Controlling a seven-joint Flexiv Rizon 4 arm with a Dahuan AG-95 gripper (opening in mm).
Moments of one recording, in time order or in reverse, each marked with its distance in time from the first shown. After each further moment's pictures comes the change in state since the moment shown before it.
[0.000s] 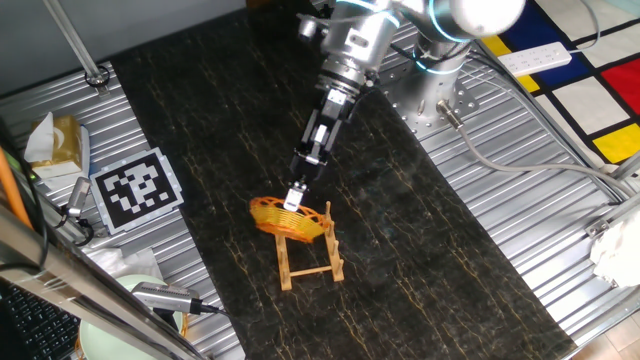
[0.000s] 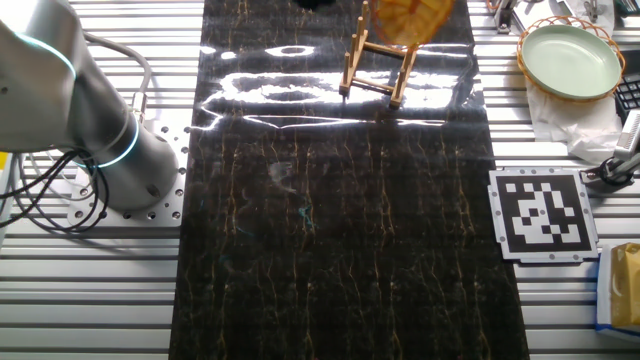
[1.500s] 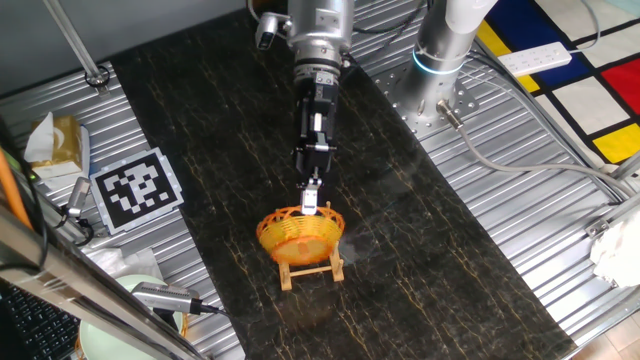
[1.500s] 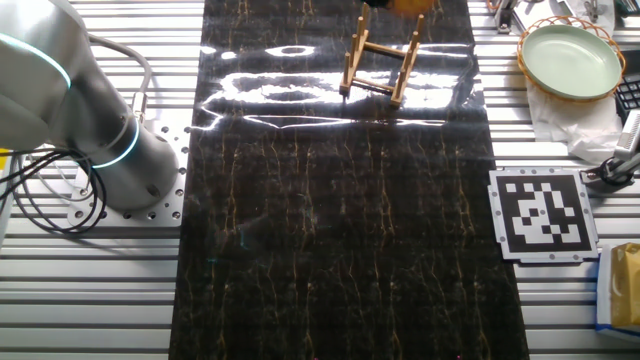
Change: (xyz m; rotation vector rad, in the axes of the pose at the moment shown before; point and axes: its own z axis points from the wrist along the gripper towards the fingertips) arm 0.012 0.058 -0.018 -0.242 0.223 -0.133
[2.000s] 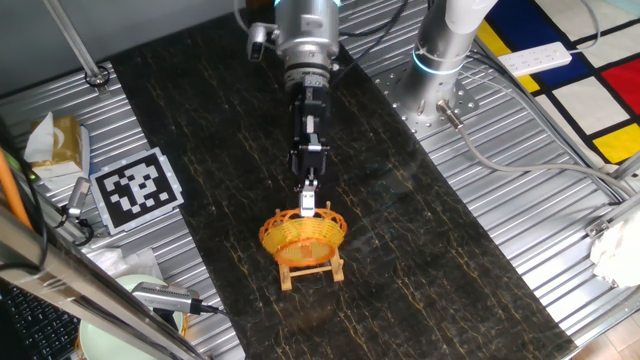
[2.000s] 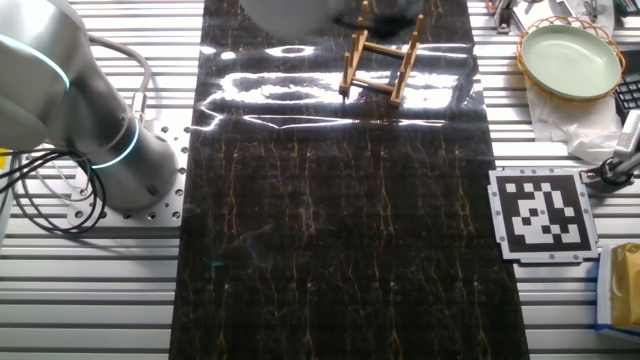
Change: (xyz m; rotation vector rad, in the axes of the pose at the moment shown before) arm -0.002 -0.002 0.012 -0.059 0.048 0.017
